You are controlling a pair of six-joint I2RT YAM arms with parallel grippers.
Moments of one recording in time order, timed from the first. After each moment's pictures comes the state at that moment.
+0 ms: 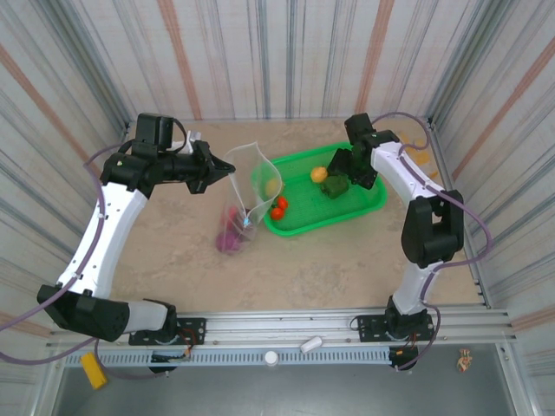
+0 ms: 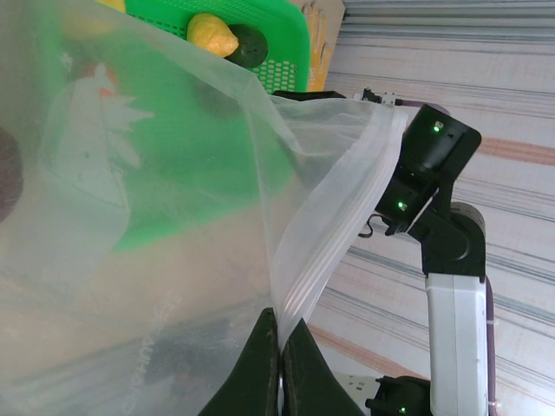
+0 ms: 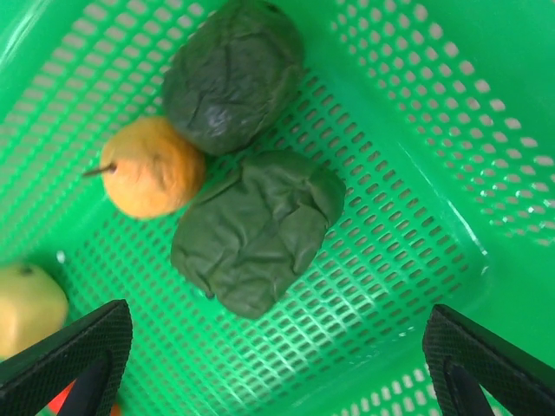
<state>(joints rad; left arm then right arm) -0.26 1.32 1.51 -0.94 0.71 -1.04 0.27 1.84 1.57 -0.92 0.02 0.78</state>
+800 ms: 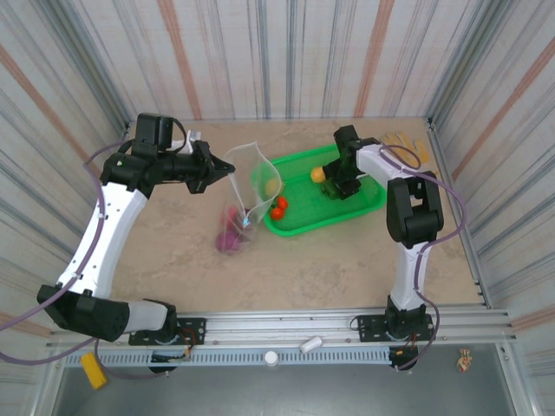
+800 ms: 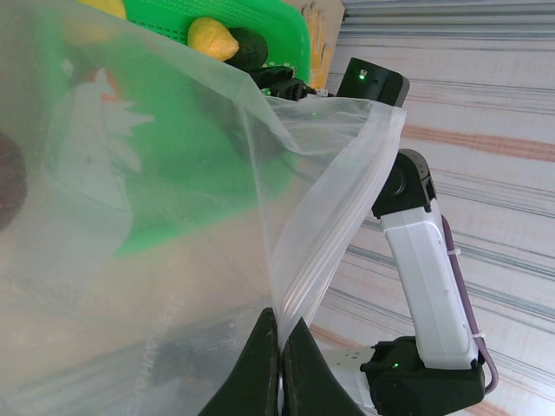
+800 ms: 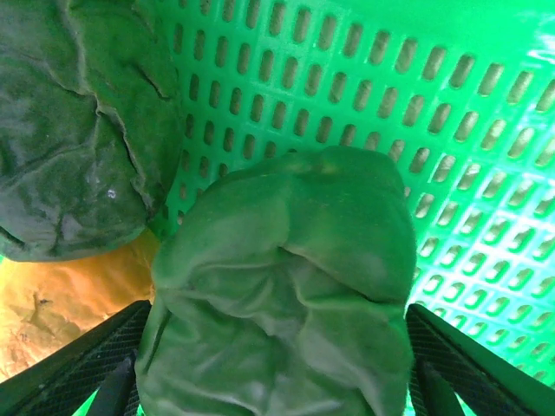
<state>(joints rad) -0.26 1.32 1.51 -0.94 0.71 -1.02 0.27 2.05 1.58 -0.81 -0.09 1.31</state>
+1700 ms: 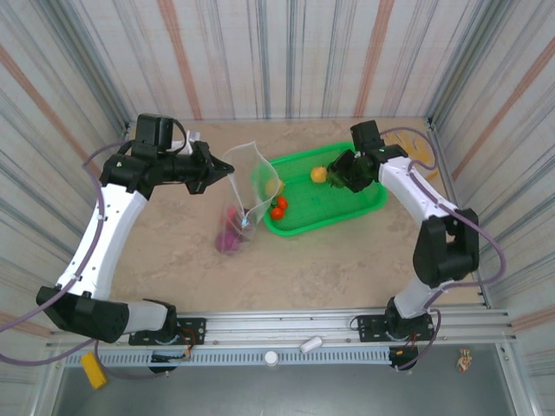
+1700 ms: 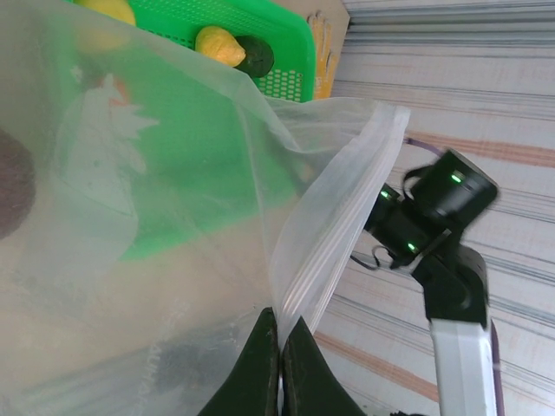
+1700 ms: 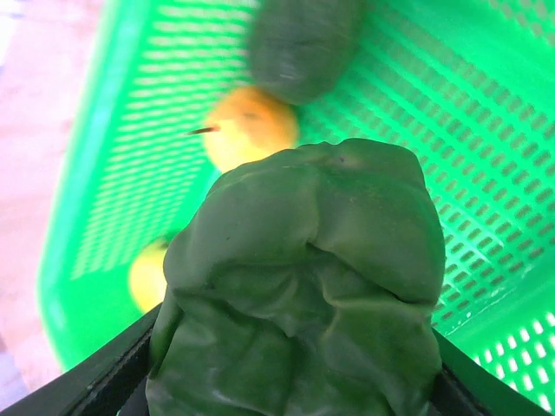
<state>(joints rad) -0.27 1.31 1.51 -0.94 0.68 -1.02 0.28 1.62 1.37 -0.72 -0.13 0.95</state>
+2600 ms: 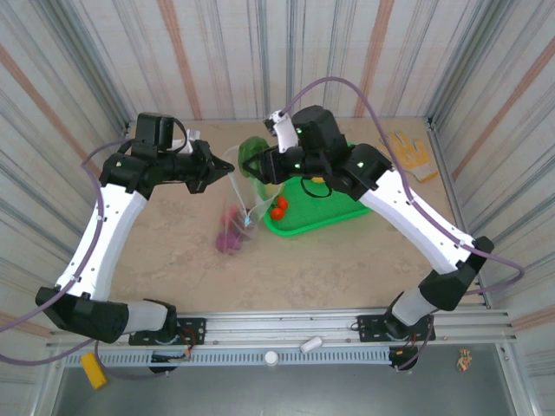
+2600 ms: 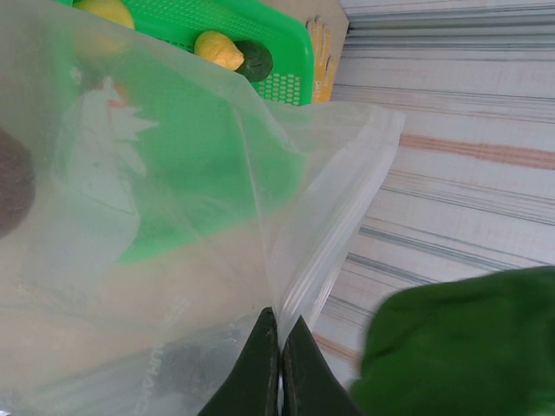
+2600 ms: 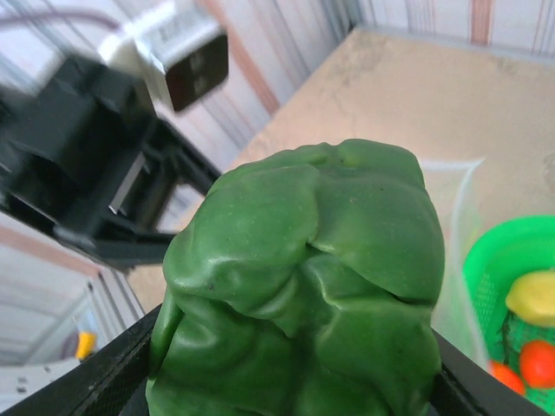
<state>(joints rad) -0.28 1.31 1.53 -0.95 0.66 -1.03 0.84 1.56 1.81 -0.76 -0.21 0.36</state>
